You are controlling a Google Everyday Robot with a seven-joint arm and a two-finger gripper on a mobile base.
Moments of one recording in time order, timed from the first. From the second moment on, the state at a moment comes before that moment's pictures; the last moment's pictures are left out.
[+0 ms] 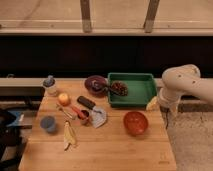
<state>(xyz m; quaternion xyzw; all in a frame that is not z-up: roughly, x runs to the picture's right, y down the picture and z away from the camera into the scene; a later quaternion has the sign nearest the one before) 0.301 0.115 0.726 -0.18 0.26 0.77 0.56</state>
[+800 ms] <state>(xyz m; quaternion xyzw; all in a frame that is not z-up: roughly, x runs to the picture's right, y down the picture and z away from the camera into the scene) 0.280 0.062 0.764 -0.21 0.20 0.73 0.62</state>
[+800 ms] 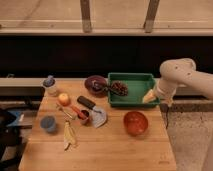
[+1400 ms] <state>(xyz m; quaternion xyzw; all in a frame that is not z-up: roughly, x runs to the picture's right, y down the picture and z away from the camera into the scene) 0.190 0.004 0.773 -0.23 0.11 0.56 0.79</state>
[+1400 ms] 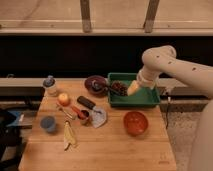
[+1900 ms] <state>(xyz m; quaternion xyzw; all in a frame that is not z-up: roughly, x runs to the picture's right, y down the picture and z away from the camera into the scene) 0.170 0.004 0.767 -0.23 0.09 0.53 0.81</state>
